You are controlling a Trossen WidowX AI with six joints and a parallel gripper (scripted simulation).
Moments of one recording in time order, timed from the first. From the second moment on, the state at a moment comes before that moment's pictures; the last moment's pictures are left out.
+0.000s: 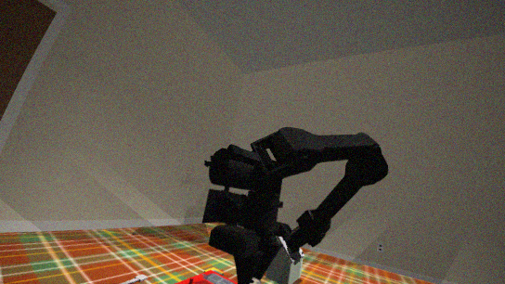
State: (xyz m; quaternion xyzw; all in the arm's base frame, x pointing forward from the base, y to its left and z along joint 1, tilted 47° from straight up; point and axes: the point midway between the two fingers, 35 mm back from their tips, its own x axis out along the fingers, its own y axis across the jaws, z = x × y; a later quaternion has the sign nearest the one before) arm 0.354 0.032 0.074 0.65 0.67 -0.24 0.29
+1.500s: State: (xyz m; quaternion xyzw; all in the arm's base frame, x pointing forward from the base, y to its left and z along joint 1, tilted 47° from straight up) arm 0.297 0.128 0.090 0.65 0.66 -0.23 0.29
